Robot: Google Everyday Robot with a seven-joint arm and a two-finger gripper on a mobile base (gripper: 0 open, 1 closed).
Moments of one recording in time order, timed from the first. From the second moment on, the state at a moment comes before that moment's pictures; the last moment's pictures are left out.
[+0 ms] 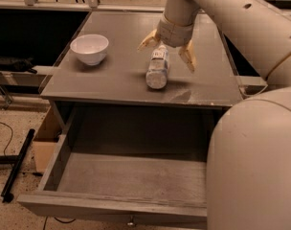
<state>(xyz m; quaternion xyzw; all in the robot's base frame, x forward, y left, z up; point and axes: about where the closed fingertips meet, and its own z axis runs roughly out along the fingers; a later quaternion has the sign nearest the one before) 0.679 -0.067 0.863 -0.98 0.18 -0.06 0.10</state>
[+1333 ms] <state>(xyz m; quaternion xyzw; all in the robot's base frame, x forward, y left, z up) 0.689 -0.027 0.840 -0.98 0.17 -0.05 0.07</state>
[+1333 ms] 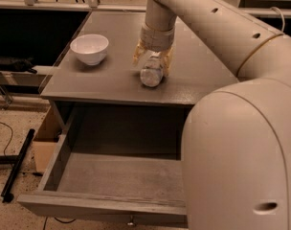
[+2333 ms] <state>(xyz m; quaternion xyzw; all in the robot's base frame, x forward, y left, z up) 0.689 -0.027 0.840 -0.98 0.17 -0.05 0.07</state>
